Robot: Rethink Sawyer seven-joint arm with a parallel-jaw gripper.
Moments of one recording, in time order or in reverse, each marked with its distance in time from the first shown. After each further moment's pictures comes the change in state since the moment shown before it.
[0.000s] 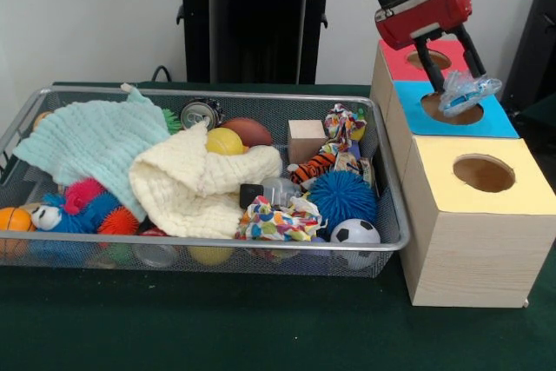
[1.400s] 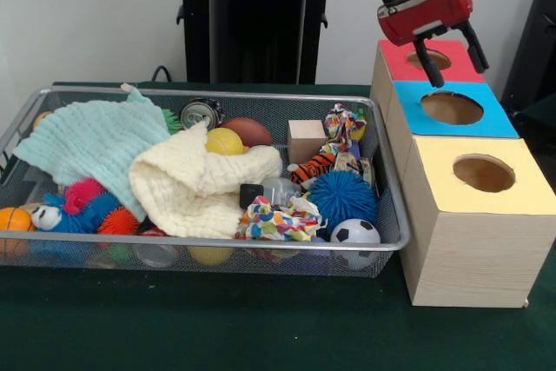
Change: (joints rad) arm 0.018 -0.015 -0.015 0.000 0.000 0.059 0.000
